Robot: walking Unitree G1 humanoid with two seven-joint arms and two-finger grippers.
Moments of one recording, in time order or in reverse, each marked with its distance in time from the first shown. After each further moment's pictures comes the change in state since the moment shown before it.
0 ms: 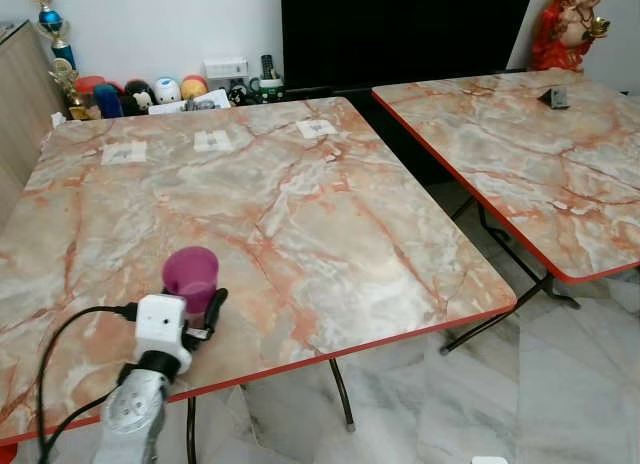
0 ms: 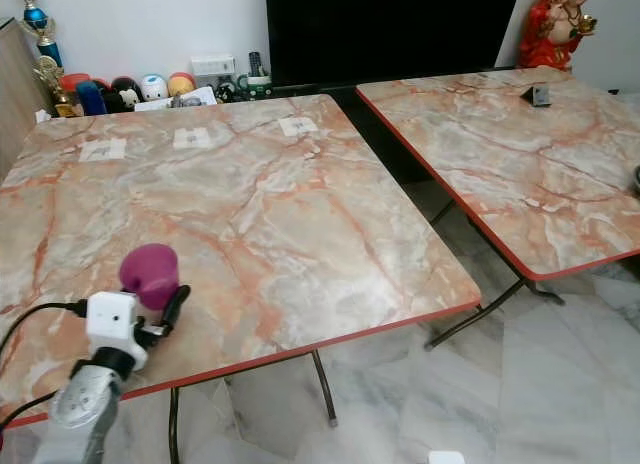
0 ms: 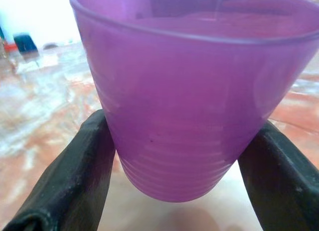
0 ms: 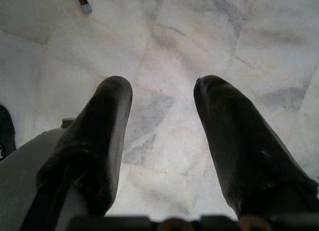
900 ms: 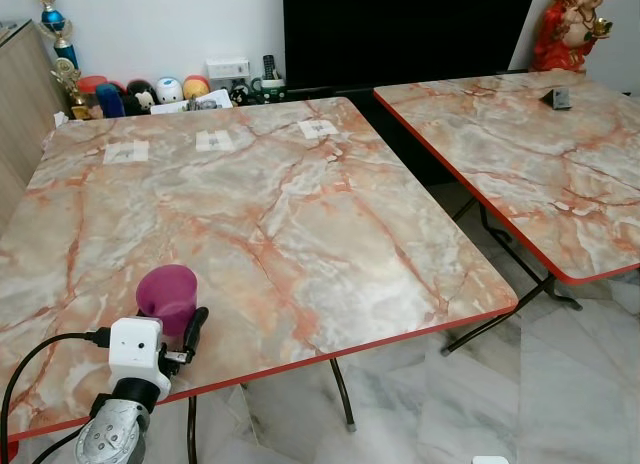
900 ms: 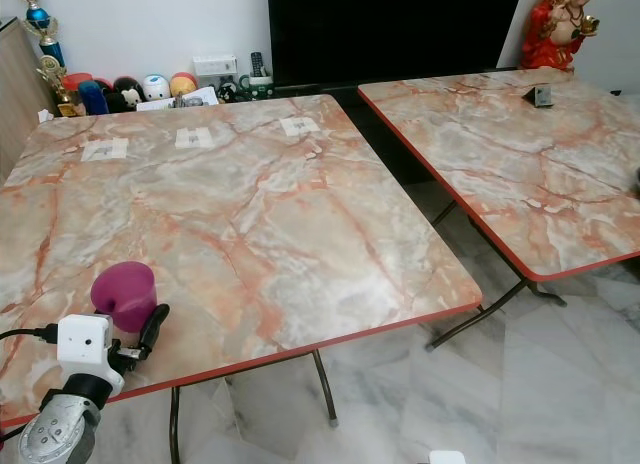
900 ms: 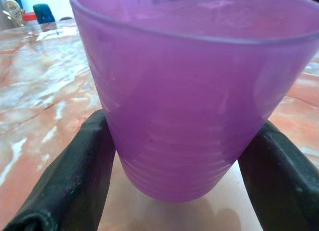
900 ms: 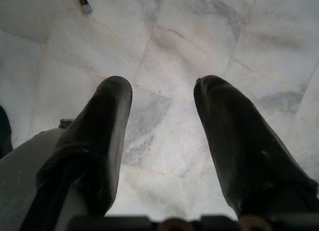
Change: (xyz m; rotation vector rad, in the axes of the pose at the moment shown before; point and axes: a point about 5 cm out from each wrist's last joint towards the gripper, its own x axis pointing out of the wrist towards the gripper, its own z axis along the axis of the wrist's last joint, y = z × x) left arm -0.027 0.001 -0.002 -0.070 0.089 0.064; right arm 0.000 -0.001 0.001 -0.023 -0.004 -0.006
